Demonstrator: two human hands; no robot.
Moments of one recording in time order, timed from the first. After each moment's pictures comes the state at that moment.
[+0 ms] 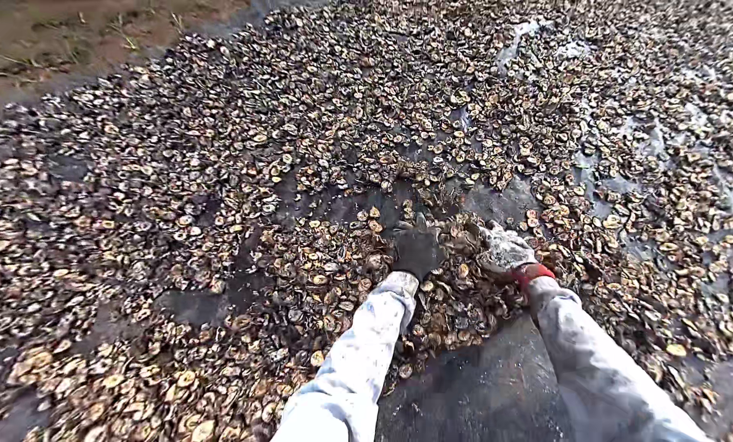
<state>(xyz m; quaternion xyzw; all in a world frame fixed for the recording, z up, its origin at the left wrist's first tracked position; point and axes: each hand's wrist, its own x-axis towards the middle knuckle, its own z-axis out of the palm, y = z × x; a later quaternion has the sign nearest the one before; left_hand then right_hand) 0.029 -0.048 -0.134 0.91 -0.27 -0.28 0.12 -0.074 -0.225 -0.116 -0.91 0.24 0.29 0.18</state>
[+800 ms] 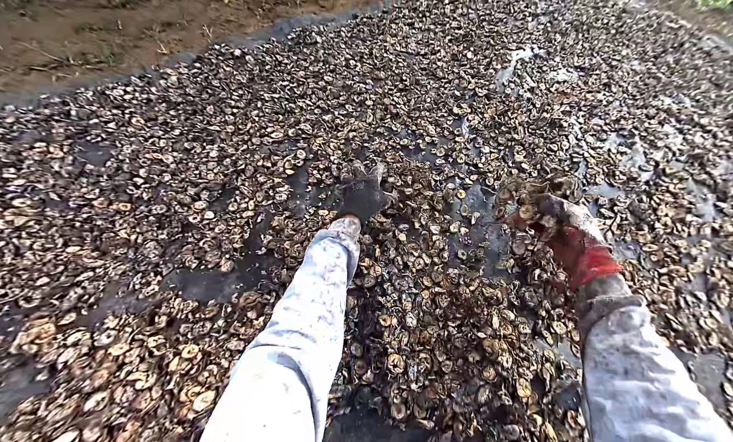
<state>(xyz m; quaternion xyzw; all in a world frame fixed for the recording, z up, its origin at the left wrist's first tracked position) 0.123 0.029 -0.077 0.96 -0.18 -0.17 0.14 -0.131 -0.244 -0.035 -0.84 0.40 -0.02 0.36</state>
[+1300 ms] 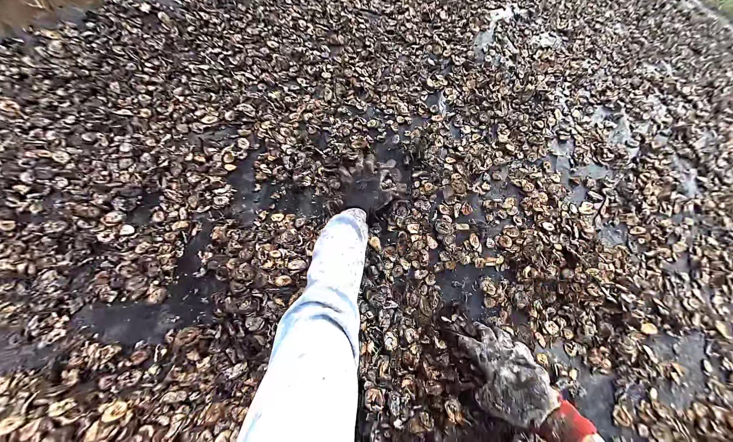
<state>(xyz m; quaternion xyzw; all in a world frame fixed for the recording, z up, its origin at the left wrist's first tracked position) 0.166 -0.055 -0.210 0.93 -0.28 -0.18 0.14 -0.231 -0.120 -0.077 -0.88 0.18 0.39 0.19</state>
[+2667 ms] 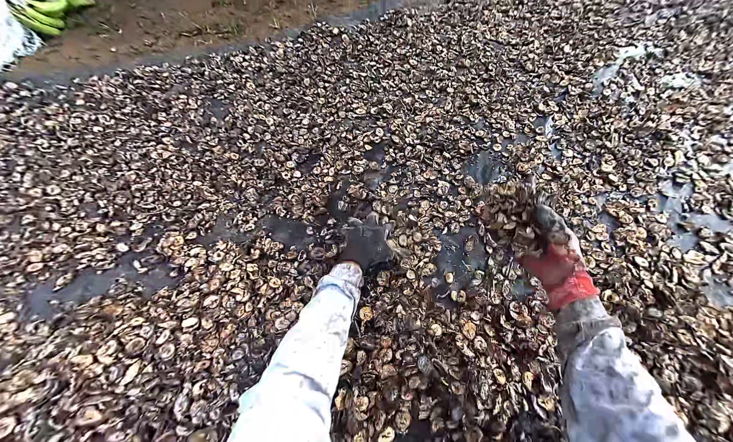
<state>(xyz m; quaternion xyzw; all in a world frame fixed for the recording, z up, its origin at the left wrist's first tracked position) 0.039 0.196 -0.112 0.95 -0.10 -0.28 0.05 -0.077 -0.097 -0.045 -0.48 0.30 -0.06 0.83</state>
